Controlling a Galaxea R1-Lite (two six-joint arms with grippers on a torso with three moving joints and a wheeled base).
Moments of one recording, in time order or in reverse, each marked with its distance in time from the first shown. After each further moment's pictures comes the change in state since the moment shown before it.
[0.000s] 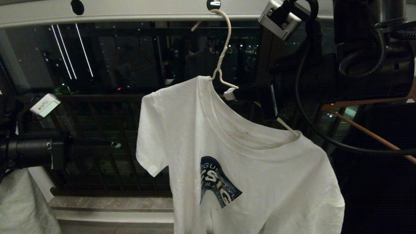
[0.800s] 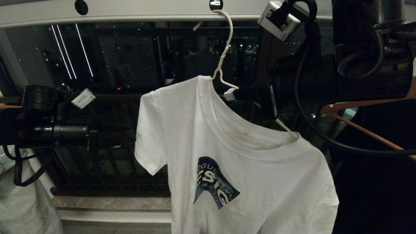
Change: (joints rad) left arm -0.096 0.247 -0.220 -0.068 0.059 0.089; right arm -0.001 0.001 0.005 0.001 0.000 0.000
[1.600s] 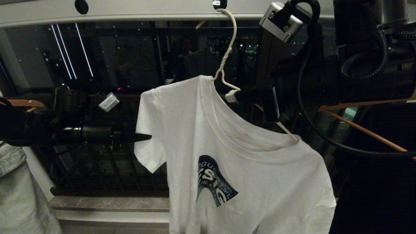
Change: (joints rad) left arm -0.095 0.106 -0.033 -0.132 0.025 -0.037; right arm 0.000 -0.007 0.000 0.028 -0.001 -0.002
